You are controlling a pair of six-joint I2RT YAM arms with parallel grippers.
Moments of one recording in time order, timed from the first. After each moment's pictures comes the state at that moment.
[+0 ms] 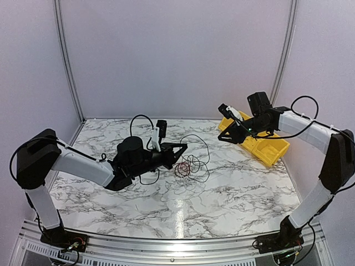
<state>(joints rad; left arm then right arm) -0.96 1.82 0.90 0.94 0.06 -0.49 0.32 1.58 1.30 -0.58 -0.56 -0.37</state>
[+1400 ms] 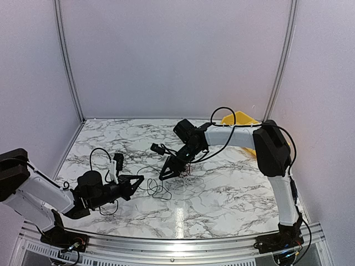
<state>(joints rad) -0.96 1.44 0.21 1.07 -0.10 -0.56 0.77 2.25 1.76 -0.69 -0.87 -0.36</state>
